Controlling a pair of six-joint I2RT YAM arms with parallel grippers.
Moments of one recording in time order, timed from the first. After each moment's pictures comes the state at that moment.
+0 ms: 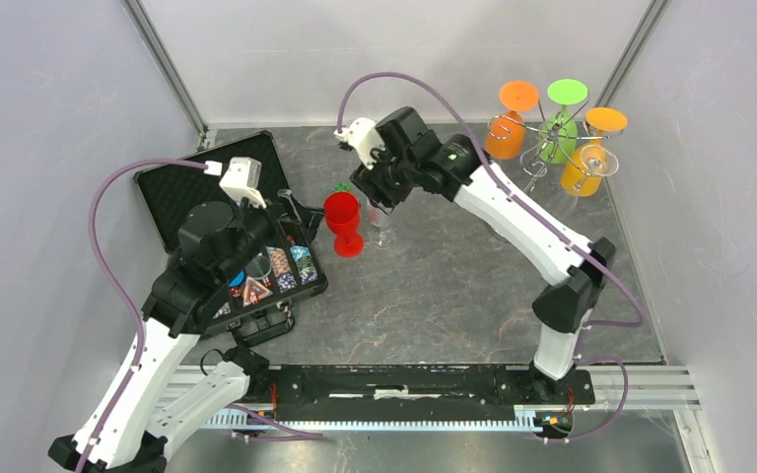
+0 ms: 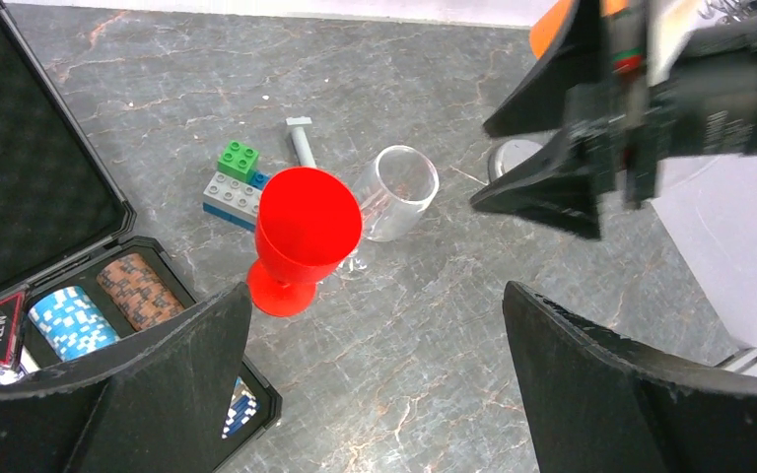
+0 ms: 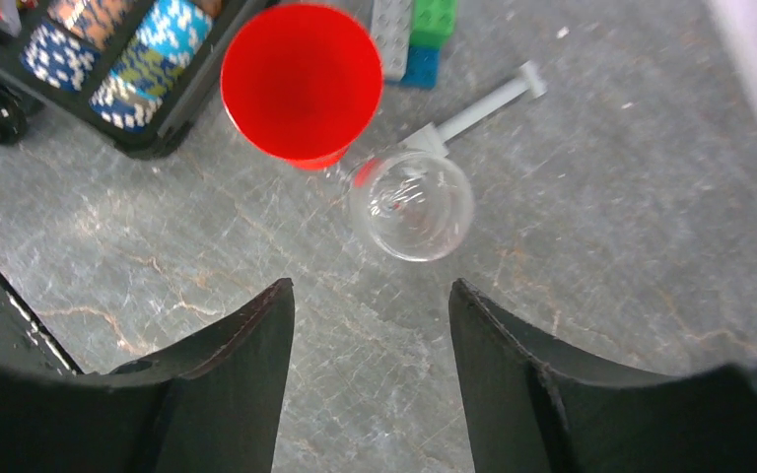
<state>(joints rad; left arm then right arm) -0.48 0.74 1.05 -0.53 -0.03 -0.37 0.81 1.86 2.02 -0.97 -0.04 -0.24</state>
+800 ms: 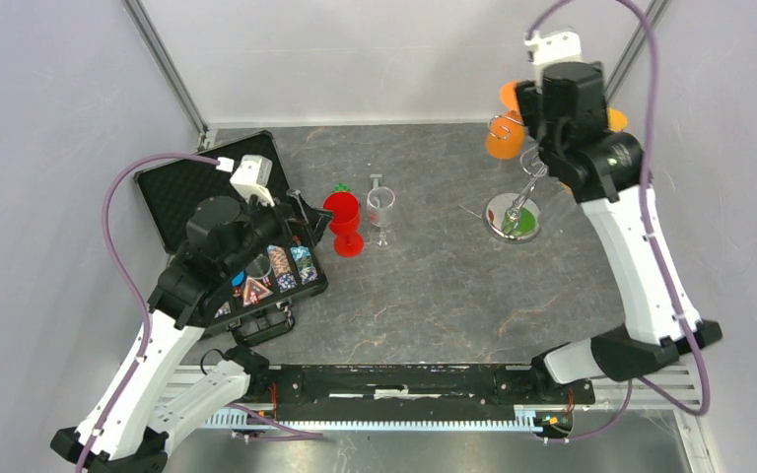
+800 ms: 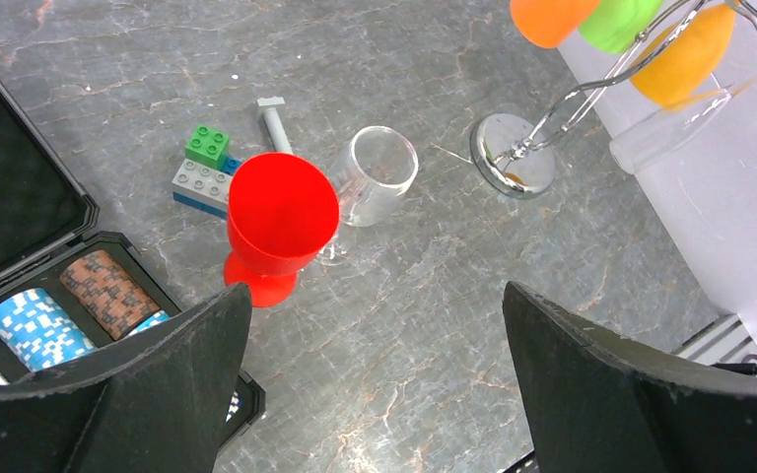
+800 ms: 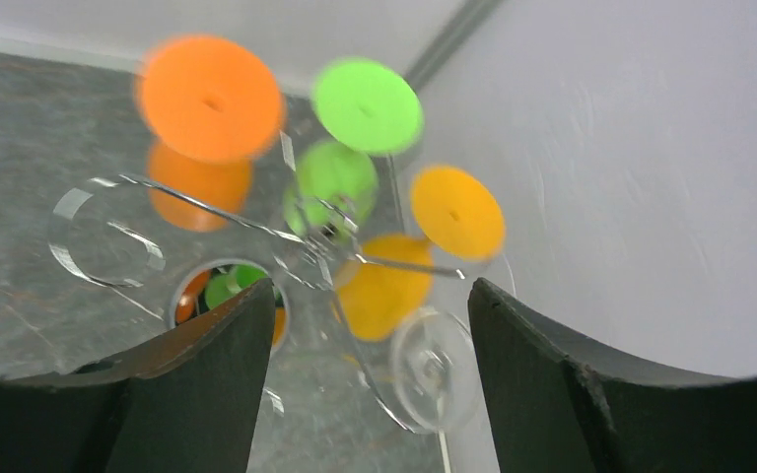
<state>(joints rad) -0.48 0.77 1.06 -0.53 0.03 -0.37 0.44 1.47 2.01 -0.90 0.72 -0.24</state>
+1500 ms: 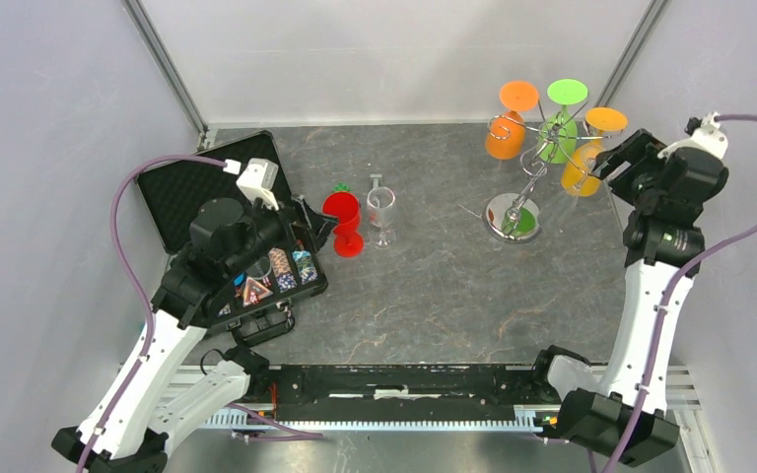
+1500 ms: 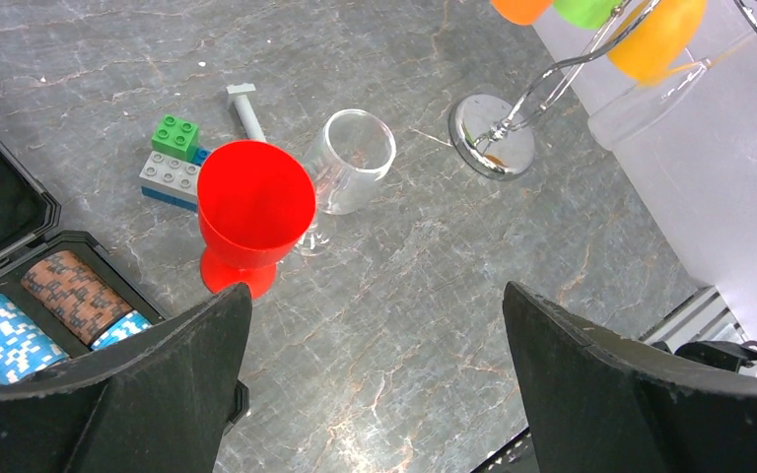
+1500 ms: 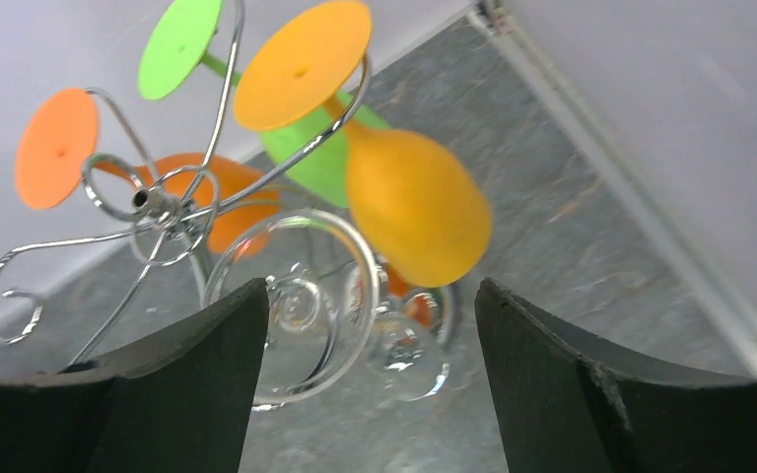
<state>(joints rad) -0.48 0.77 1.03 -0.51 0.11 -0.37 -0.39 1.03 1.28 -0.54 -0.11 0.34</state>
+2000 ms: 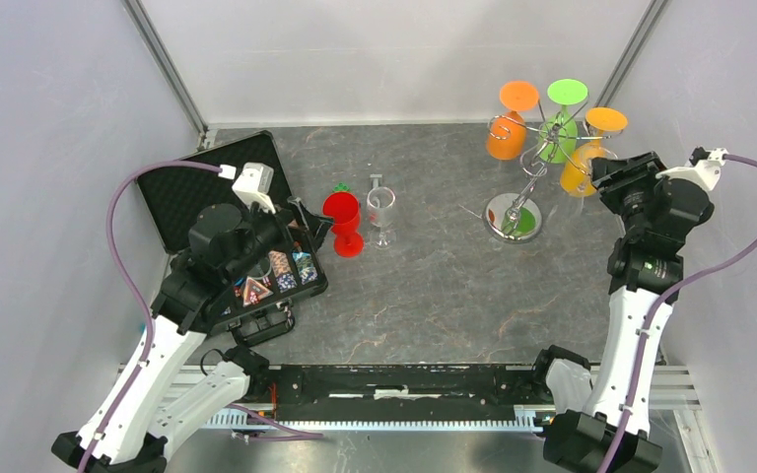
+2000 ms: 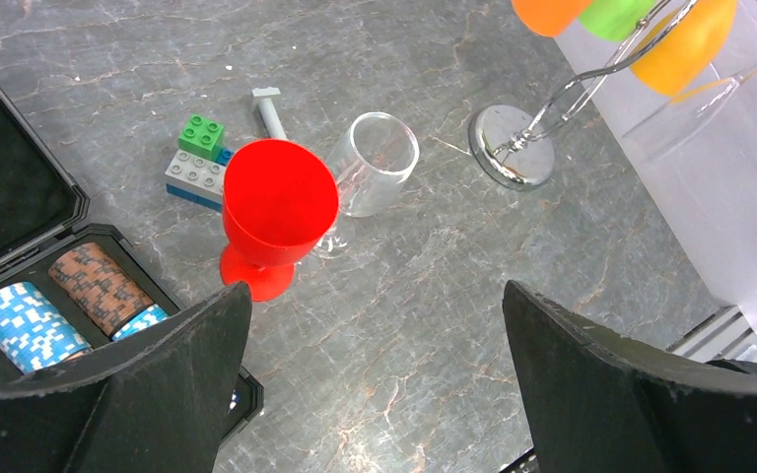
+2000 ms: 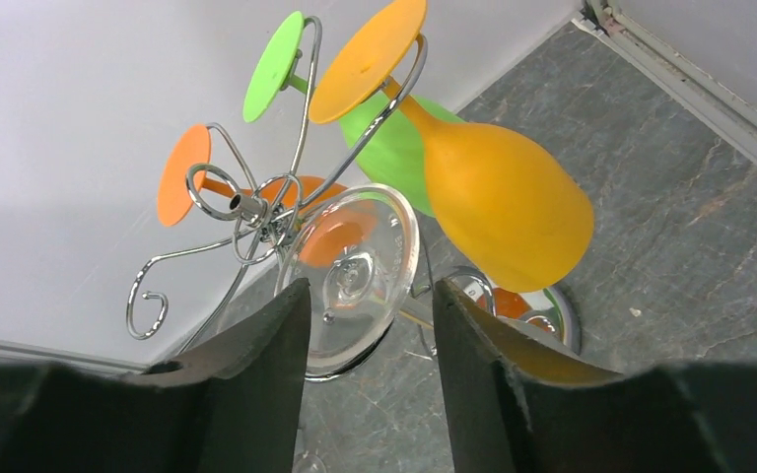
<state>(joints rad) -0.48 0.74 0.99 -0.49 0.05 -0.37 -0.43 0.87 0.99 -0.25 -0.25 0.67</state>
